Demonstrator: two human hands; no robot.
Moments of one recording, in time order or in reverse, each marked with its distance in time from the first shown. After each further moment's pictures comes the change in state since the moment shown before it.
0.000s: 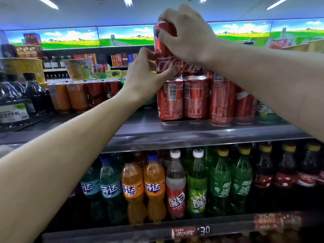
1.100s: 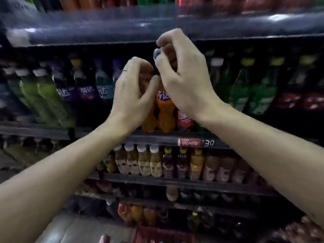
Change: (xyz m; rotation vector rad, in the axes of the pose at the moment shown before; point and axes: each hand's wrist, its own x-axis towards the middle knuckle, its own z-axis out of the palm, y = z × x) left_hand -0.250 -0.072 0.011 0.117 0.059 0.013; right_hand -0.258 -0.081 0.088 0.738 0.039 0.146
